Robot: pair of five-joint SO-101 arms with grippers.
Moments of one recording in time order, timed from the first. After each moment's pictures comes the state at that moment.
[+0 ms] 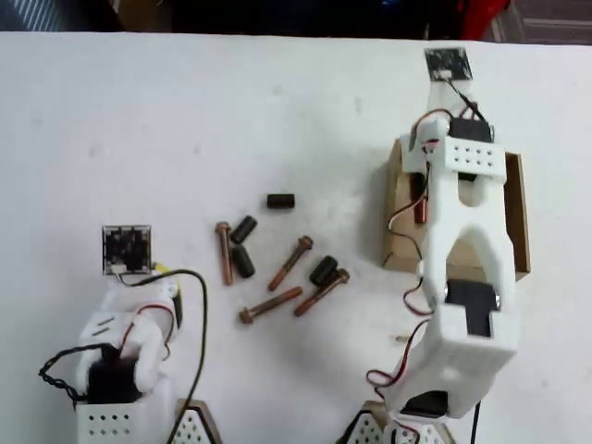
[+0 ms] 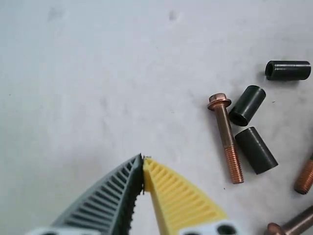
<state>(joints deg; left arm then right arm) -8.6 -104.0 92.4 64.2 3.0 3.3 13.1 -6.7 62.6 13.5</state>
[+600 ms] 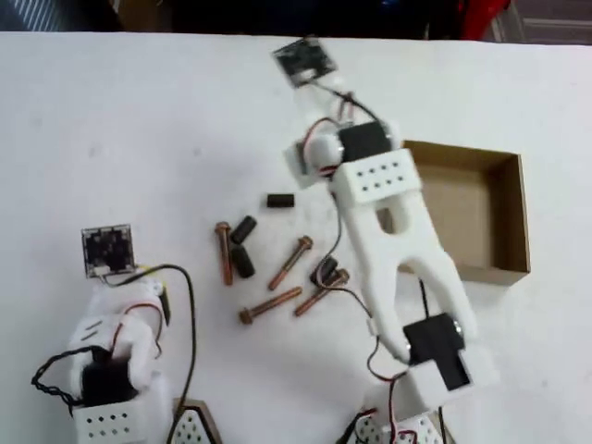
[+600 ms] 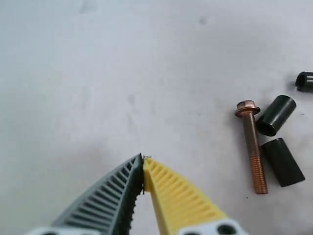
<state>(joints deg) -14.9 -104.0 92.4 64.2 3.0 -22.9 3.6 -6.8 71.6 16.2</state>
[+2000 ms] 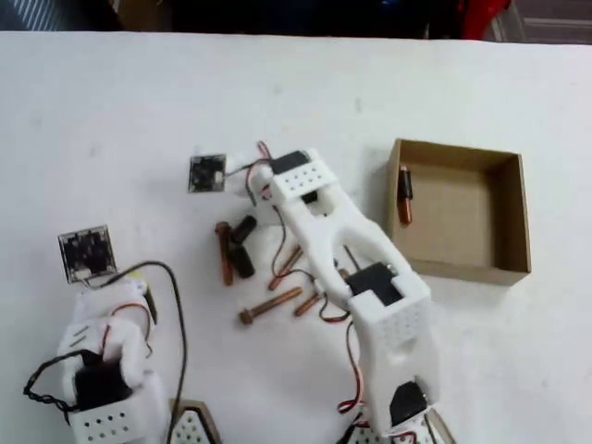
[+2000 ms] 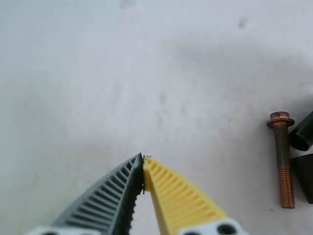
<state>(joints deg) -21.6 -104.0 92.4 64.2 3.0 -29.8 29.7 -6.8 54.9 64.8</state>
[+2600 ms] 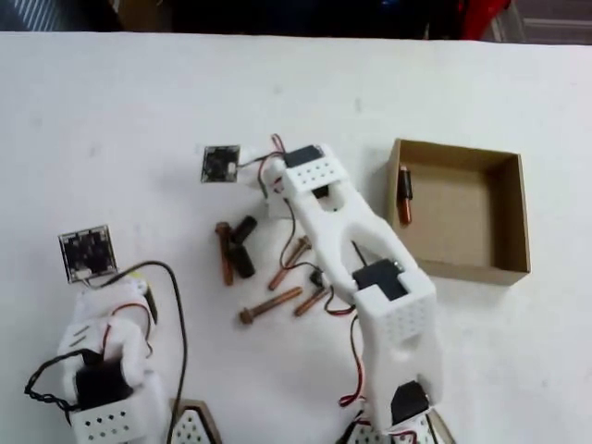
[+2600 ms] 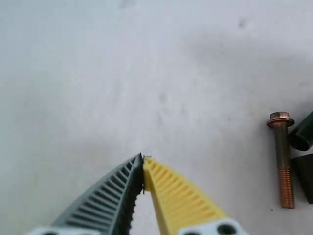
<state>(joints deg) -21.6 -104.0 92.4 64.2 3.0 -27.3 32.2 -8.2 54.8 64.8</state>
